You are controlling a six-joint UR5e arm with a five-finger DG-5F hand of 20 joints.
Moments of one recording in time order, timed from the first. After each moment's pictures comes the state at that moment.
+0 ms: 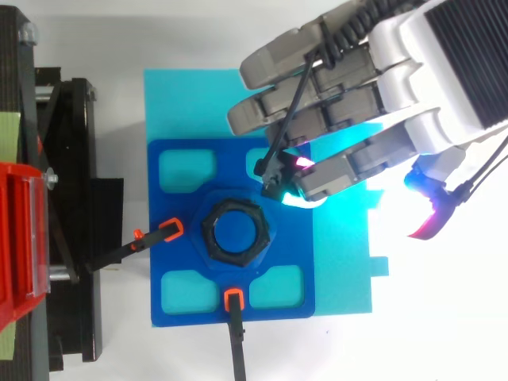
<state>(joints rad) -0.15 -2.21 -1.03 -3.19 -2.28 -1.68</state>
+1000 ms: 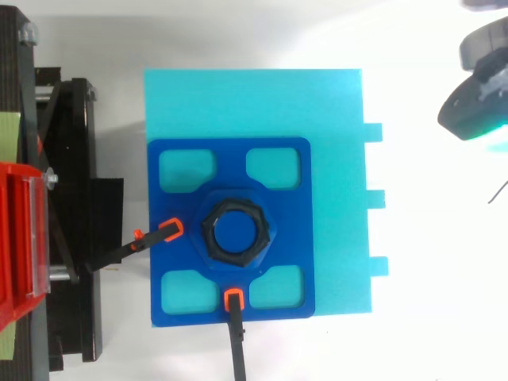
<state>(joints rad) -0.15 -1.78 -1.59 -2.75 -2.04 -1.41</state>
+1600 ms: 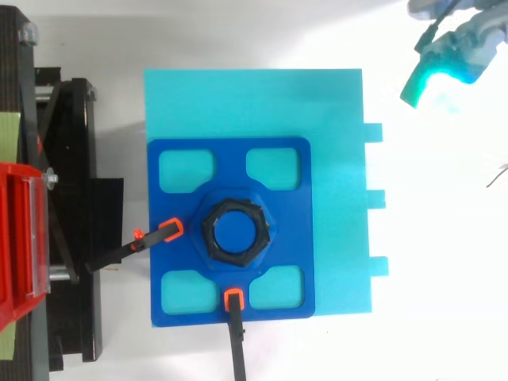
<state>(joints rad) -0.13 -1.77 -1.77 -2.76 -1.75 -0.94</state>
